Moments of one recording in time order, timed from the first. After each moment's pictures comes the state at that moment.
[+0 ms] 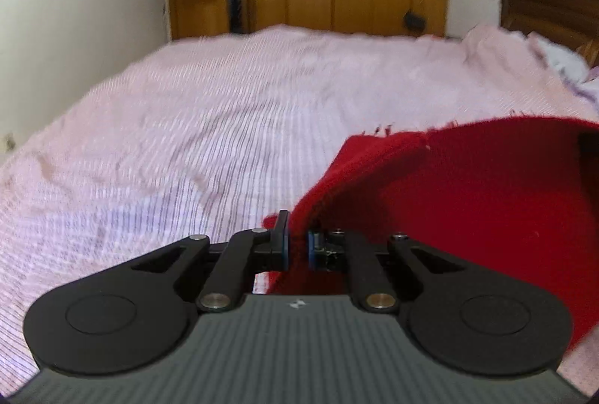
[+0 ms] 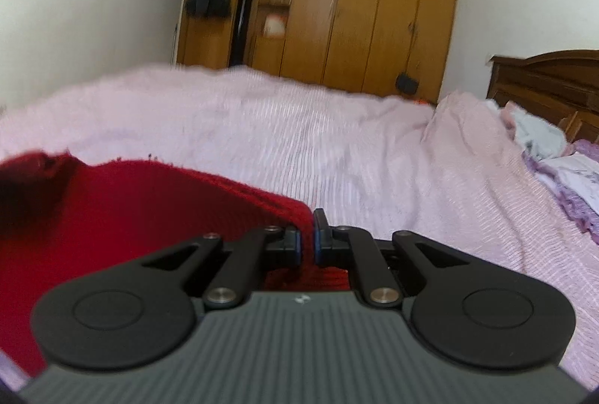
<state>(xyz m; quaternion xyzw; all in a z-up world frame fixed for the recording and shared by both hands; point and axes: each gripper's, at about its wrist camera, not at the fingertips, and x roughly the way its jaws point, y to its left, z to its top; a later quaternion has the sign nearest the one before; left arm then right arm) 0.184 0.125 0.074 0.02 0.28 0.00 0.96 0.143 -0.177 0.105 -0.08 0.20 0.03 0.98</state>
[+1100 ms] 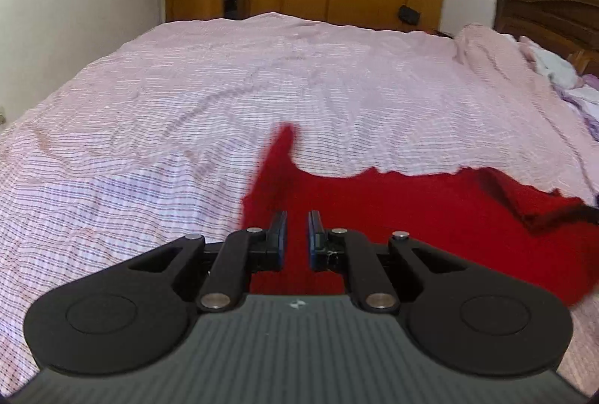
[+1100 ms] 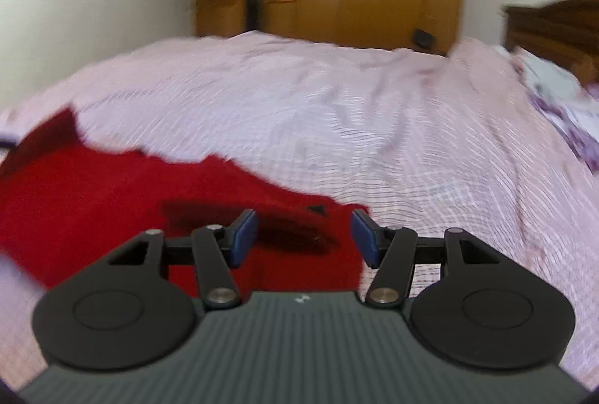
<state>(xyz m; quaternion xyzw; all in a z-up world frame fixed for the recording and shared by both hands) 0.139 0.117 0.091 -0.01 0.29 -0.03 0.96 0.103 -0.256 0.081 -0.05 0.25 0.08 0.96</state>
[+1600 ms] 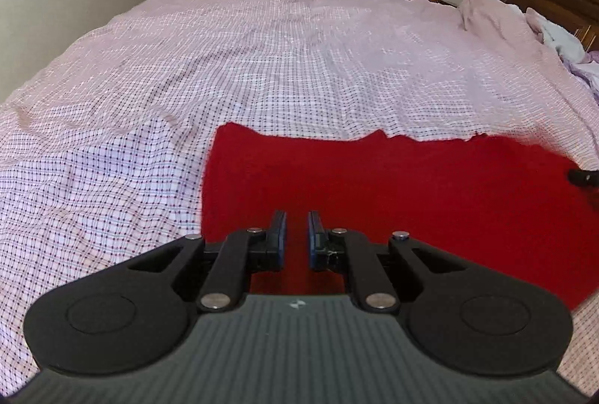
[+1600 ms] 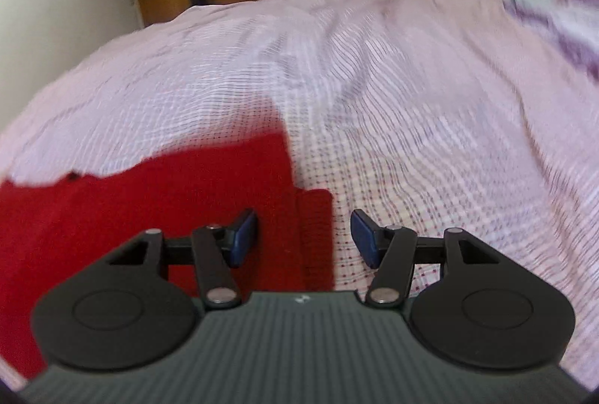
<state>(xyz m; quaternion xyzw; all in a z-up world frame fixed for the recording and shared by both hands) 0.170 0.115 0.058 0.00 0.34 -0.02 0.94 0.183 -0.304 0.042 0.10 0.32 0.01 0.94</state>
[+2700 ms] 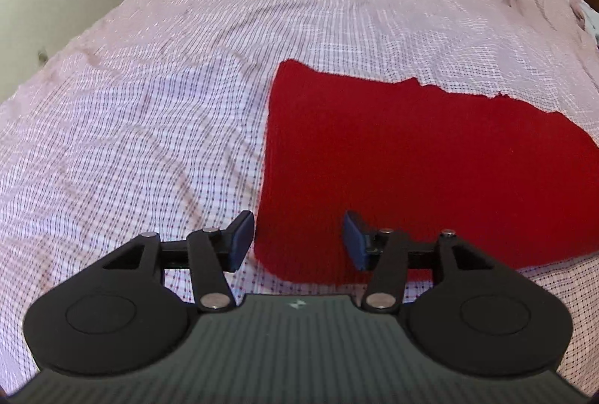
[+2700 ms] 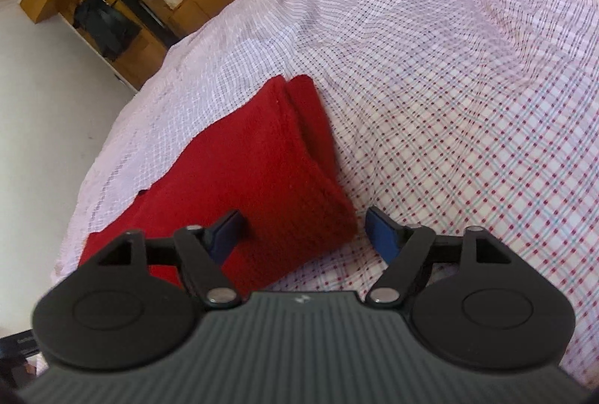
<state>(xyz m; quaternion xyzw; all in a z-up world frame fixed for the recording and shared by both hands) 0.107 0.118 0.073 -0.01 0.41 0.07 0.91 0.072 -0.314 0.018 0.34 0.33 0.01 0.88</state>
